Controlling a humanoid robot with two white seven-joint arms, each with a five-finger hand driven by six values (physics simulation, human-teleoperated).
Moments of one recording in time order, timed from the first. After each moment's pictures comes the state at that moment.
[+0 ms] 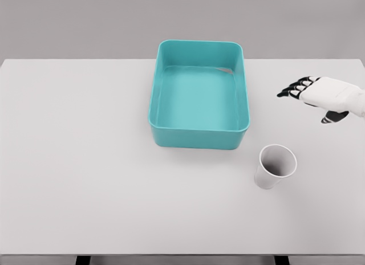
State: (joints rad) left arm 0.07 0.00 -0.11 -0.08 0.23 -0.04 -0.05; right arm -0.66 -1.07 0.76 -1.60 0.45 -0.28 0.42
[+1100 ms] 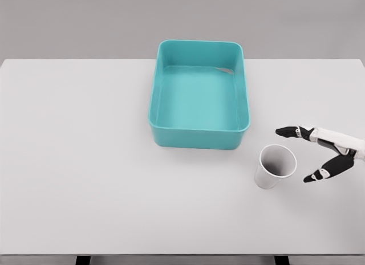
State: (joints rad) left arm 0.07 0.00 -0.11 -0.08 0.23 -0.04 -0.05; right arm -0.39 -1.12 0.82 -1.40 -0.65 -0.61 0.61
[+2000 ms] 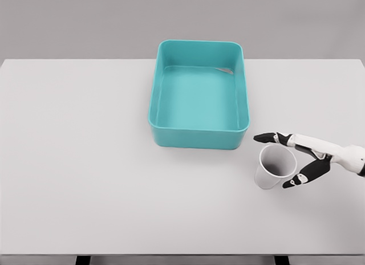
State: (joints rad) left arm 0.07 0.00 -0.11 -0.08 0.23 -0.04 -0.05; right arm -0.40 -1.03 0.84 -1.42 -0.62 -0.61 0.61
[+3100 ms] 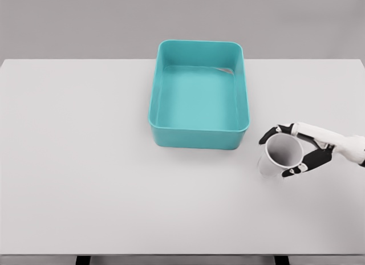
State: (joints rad) left arm 0.07 0.00 -0.11 -0.08 0.23 -0.04 -0.05; right arm -0.40 -1.01 0.74 -1.43 -0.61 -0.61 0.61
